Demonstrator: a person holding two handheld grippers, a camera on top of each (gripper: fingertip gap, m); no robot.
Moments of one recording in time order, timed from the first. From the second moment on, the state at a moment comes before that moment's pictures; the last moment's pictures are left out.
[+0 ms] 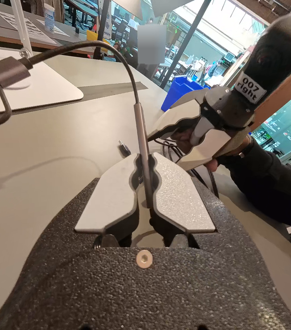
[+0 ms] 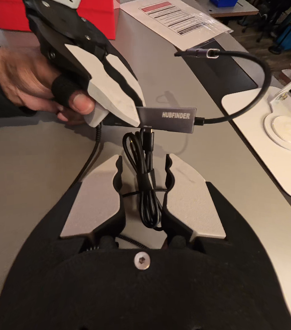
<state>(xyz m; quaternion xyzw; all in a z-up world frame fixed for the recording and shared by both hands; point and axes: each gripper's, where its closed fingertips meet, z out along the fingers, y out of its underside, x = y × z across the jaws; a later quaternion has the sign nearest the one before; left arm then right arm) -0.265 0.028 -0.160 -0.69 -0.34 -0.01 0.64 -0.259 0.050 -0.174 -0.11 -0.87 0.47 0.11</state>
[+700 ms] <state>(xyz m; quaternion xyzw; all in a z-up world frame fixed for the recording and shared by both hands) -0.252 0.038 -0.173 -0.76 -0.29 0.02 0.58 -0.263 0.048 -0.200 -0.09 -0.90 0.40 0.15</state>
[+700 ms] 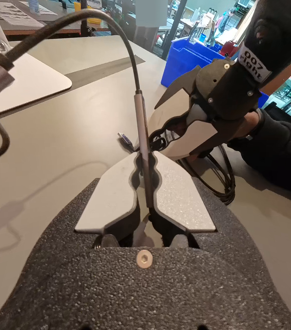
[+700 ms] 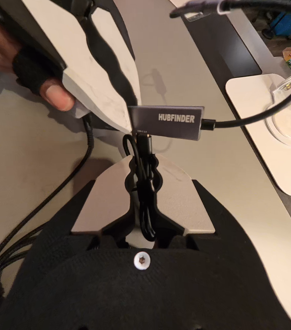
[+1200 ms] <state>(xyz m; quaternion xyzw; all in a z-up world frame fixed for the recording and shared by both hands) -0.245 0.039 -0.187 -0.79 -0.28 0.02 0.54 -0.259 0.053 -0.207 -0.07 -0.92 0.34 0.17</state>
